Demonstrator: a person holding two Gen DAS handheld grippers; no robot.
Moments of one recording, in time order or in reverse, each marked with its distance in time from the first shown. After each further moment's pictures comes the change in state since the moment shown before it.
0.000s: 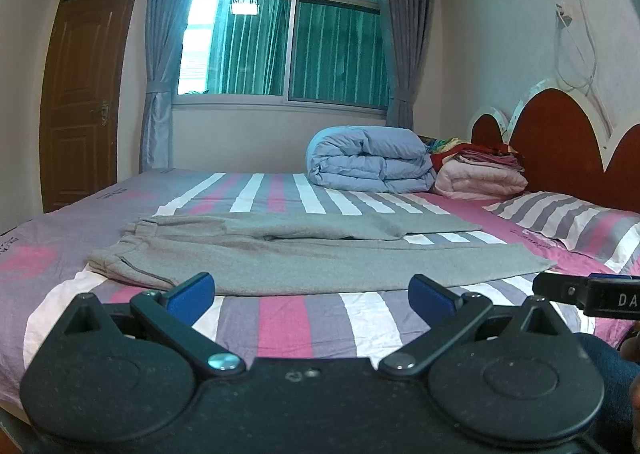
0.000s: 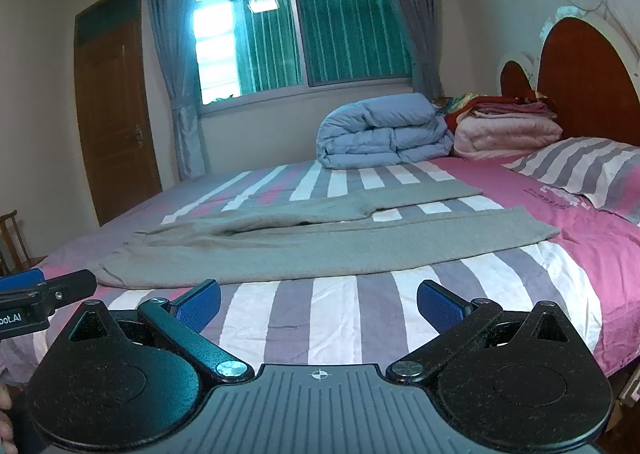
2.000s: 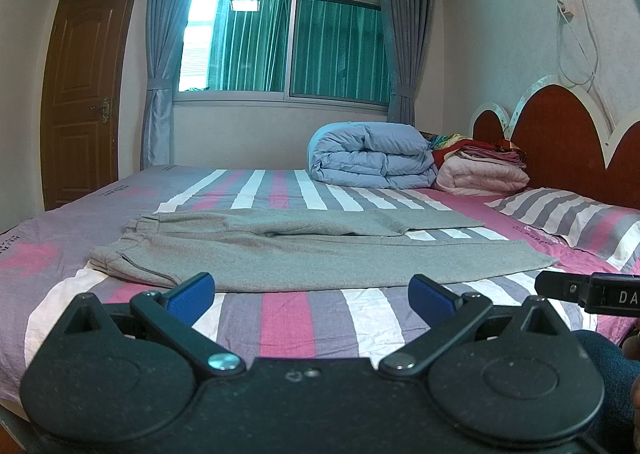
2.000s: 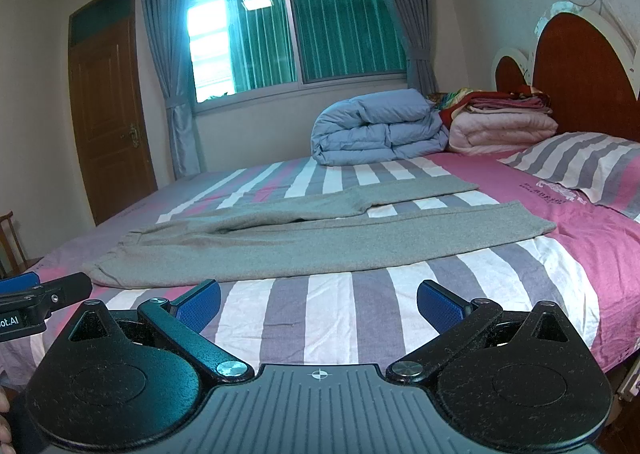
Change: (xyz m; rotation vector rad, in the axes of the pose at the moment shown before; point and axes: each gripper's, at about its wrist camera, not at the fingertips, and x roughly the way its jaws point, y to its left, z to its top) left arm 0.001 0.002 -0.004 0.001 0.009 0.005; right arm 0.001 -0.003 0.002 0.011 0.010 -0.007
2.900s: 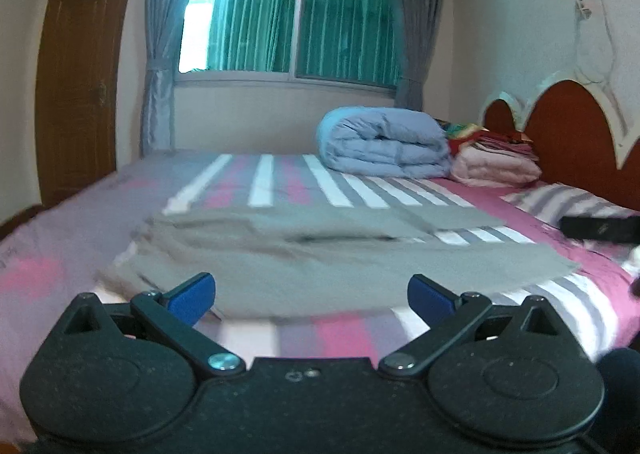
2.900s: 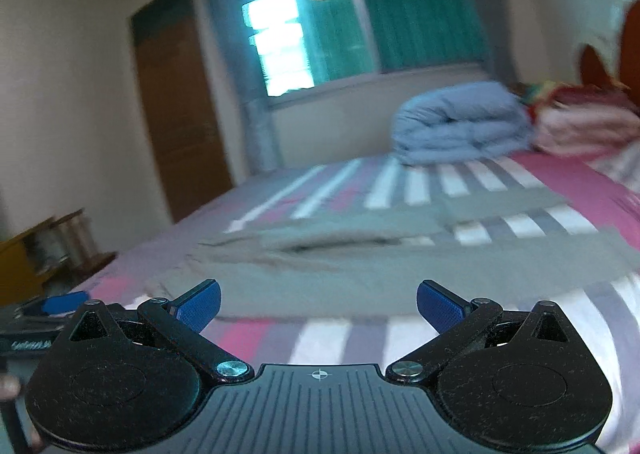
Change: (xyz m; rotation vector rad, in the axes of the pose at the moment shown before) left arm 0.057 0.083 0.043 0.003 0.069 -0.004; right arm 0.063 0.008 0.067 -0.038 0.039 0.291
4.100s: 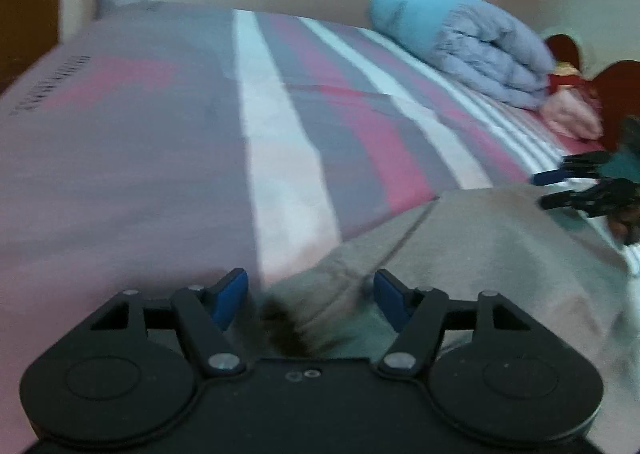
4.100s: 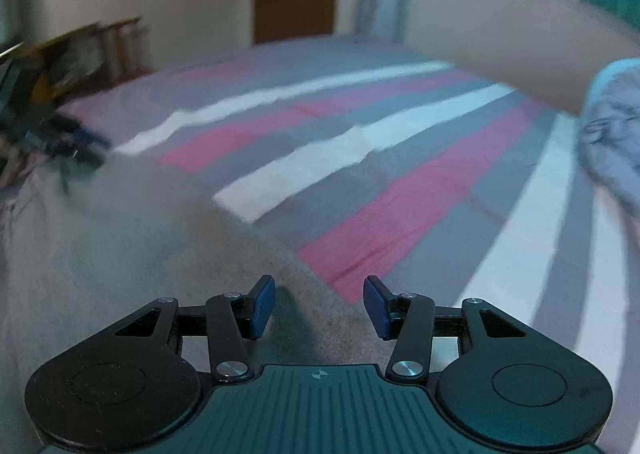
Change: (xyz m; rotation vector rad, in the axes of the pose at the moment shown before) left arm 0.457 0.321 0.074 -0.088 0.474 -0.243; right arm 0.590 -0.092 0.093 -0.436 0.522 0.308
